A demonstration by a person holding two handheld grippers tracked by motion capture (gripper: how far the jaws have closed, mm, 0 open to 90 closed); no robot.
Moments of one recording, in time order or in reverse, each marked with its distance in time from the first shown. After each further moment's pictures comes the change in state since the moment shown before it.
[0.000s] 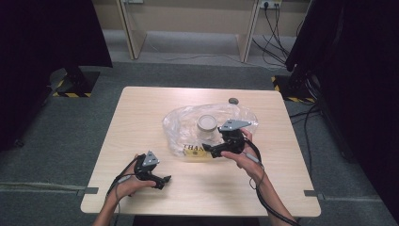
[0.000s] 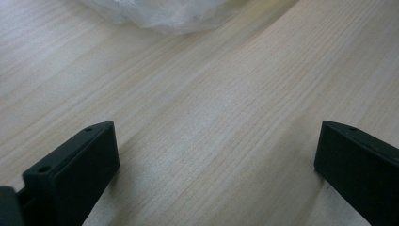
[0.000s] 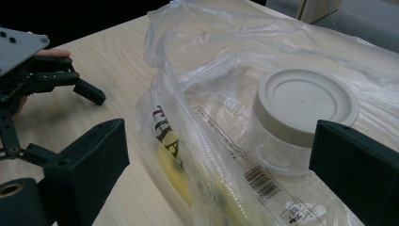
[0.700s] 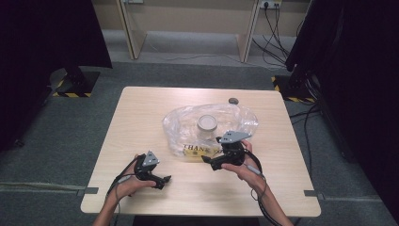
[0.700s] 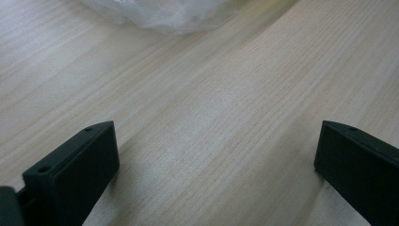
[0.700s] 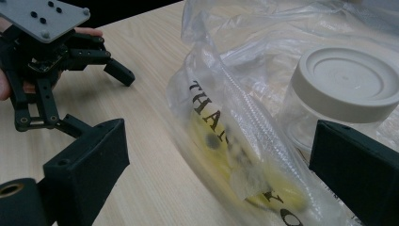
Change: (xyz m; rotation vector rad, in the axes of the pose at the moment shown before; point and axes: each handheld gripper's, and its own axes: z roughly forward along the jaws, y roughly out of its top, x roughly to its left) left arm 0.000 0.000 0.000 0.000 0.000 0.000; right arm 0.022 -0.024 -0.007 -0.002 0.046 -0.026
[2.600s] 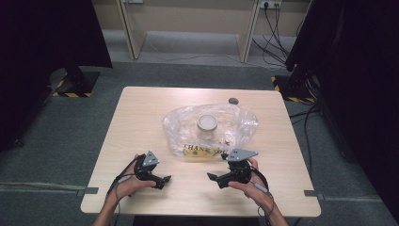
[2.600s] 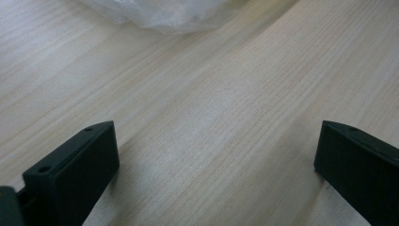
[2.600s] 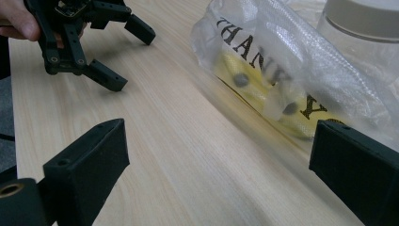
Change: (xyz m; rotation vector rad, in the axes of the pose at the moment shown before) left arm 0.000 0.000 0.000 0.000 0.000 0.000; right arm 0.016 -0.052 -0.014 0.027 0.035 0.034
